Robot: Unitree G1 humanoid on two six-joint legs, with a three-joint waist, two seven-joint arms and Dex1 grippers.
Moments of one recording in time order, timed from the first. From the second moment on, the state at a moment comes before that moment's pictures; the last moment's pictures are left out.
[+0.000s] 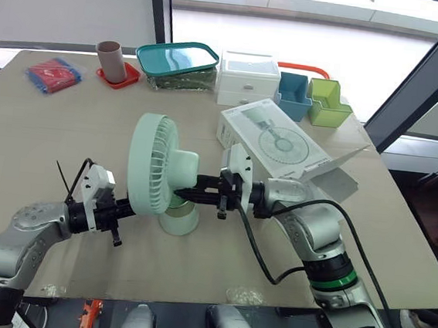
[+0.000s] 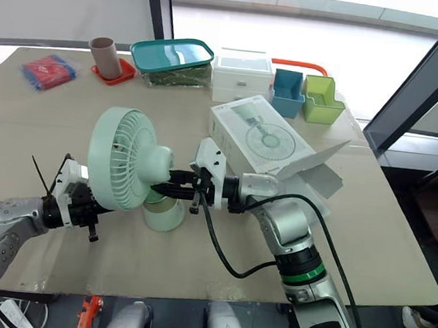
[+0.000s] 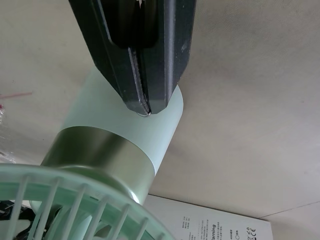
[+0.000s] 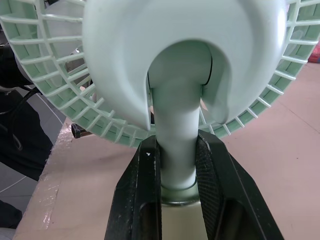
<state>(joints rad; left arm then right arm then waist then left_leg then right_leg) -0.11 0.65 0.11 -0.16 -0.57 0.39 -1.01 -0.63 -0.31 0.27 -0.11 0.38 0.47 1.02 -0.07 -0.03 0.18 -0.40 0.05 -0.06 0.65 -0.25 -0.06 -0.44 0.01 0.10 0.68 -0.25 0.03</state>
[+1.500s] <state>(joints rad) -0.16 0.61 0.04 -0.05 -0.49 0.32 -1.07 -0.61 -0.32 0.27 -0.12 0.36 0.46 1.00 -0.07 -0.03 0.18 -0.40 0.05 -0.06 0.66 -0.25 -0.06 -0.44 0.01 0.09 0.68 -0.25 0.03</state>
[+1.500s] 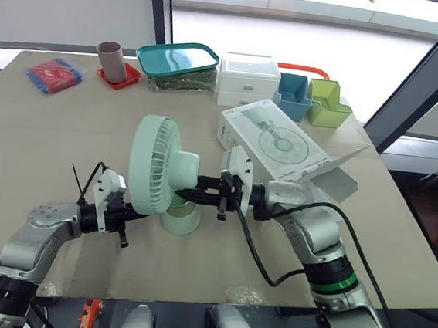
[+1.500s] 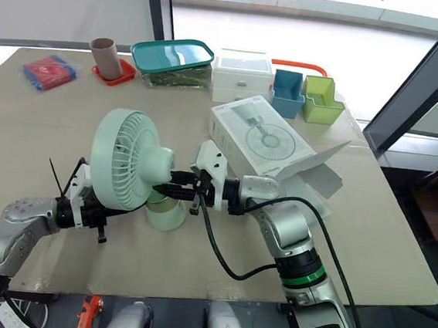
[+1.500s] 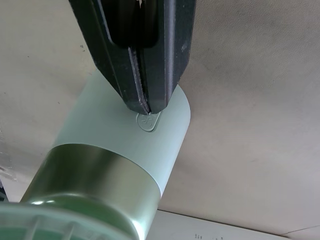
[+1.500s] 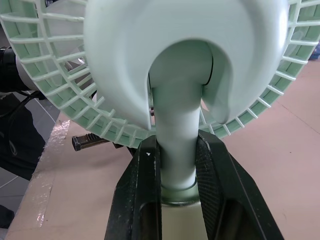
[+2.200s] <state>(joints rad) -0.18 0.59 0.04 -0.02 -0.48 0.31 -1.08 -0.59 -0.32 0.27 -0.14 0.37 0.46 1.00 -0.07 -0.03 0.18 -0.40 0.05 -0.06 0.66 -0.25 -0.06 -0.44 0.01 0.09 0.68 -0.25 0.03</state>
